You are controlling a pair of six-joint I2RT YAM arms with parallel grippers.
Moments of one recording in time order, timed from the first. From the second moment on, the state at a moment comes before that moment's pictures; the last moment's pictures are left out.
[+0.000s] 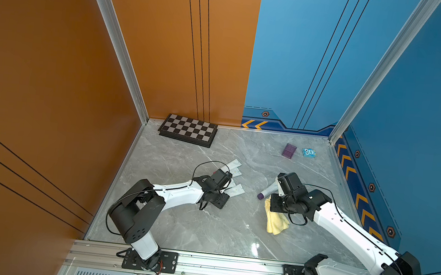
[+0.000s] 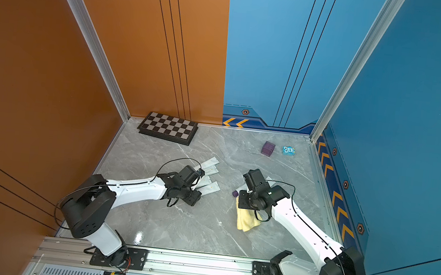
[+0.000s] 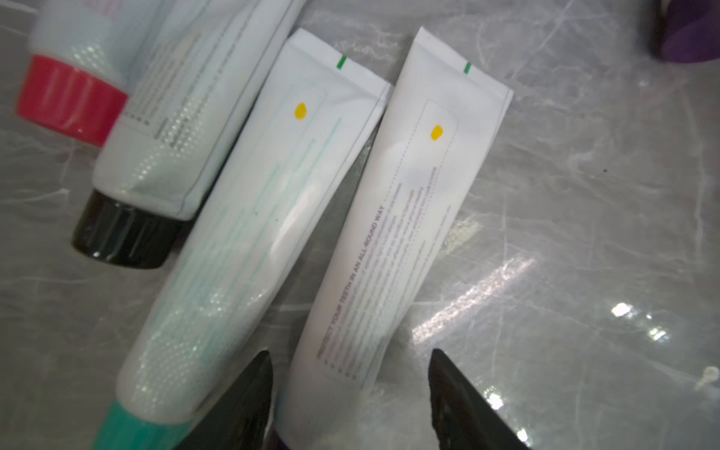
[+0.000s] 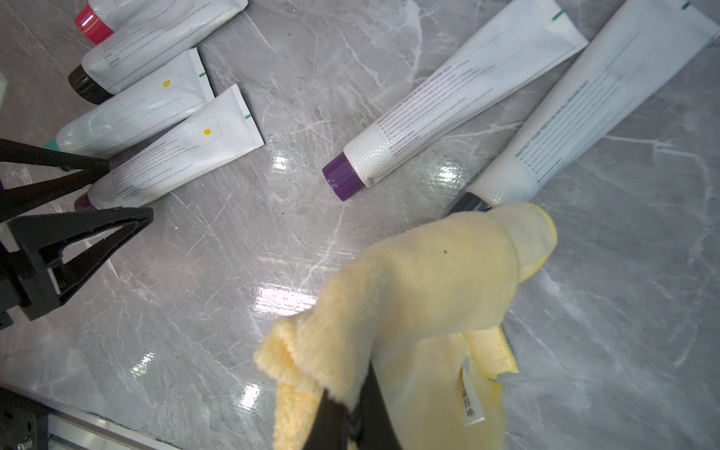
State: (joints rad) left arm -0.71 1.65 0.89 -0.36 -0.04 -0.17; right arm 0.56 1.19 0.86 -0.79 -0.02 0.50
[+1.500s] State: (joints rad) left arm -1.08 1.56 0.62 0.06 -0.04 -0.20; right arm 0.61 1.41 0.85 -0.68 -0.03 0.49
